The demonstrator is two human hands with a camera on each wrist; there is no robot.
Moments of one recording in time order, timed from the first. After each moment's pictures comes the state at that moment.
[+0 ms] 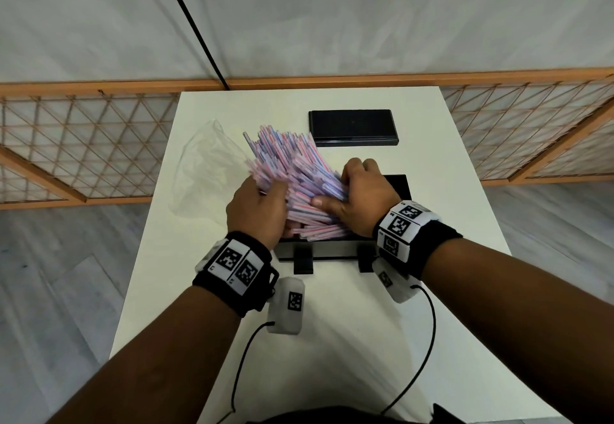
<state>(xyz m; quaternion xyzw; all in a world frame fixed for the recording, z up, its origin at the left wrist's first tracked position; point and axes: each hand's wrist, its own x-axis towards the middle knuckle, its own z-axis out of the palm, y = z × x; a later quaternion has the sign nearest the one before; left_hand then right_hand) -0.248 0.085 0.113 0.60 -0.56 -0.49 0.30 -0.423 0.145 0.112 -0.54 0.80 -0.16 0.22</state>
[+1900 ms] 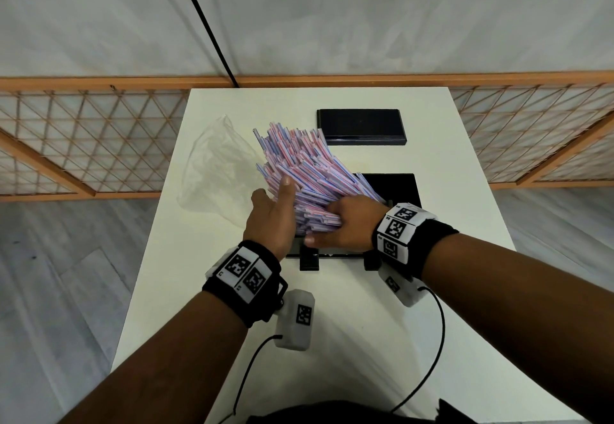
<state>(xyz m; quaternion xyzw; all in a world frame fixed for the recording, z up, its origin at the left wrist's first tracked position) -0.244 0.101 0.108 0.63 -0.53 -0.53 0.20 -0.401 0.147 0.106 -0.63 0.70 0.00 0.33</state>
